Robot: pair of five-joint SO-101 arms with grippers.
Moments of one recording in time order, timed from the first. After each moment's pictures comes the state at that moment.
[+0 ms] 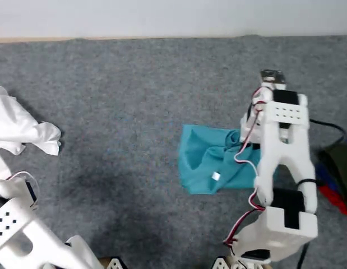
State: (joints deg) left arm -50.2 -47.8 41.5 91.2 -10.6; right arm 7.1 7.4 4.2 81.3 1.5
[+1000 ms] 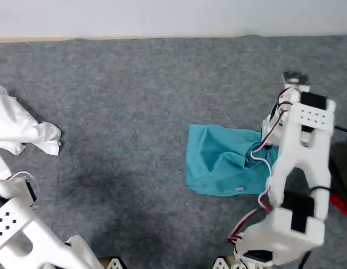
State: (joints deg) left arm -50.2 -47.8 41.5 91.2 -10.6; right arm 14.8 4.7 2.0 83.6 9.5
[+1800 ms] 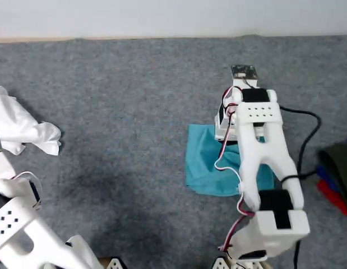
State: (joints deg) left arm -48.8 -47.8 43.1 91.1 -10.6; right arm -5.5 8.3 4.4 79.4 -5.8
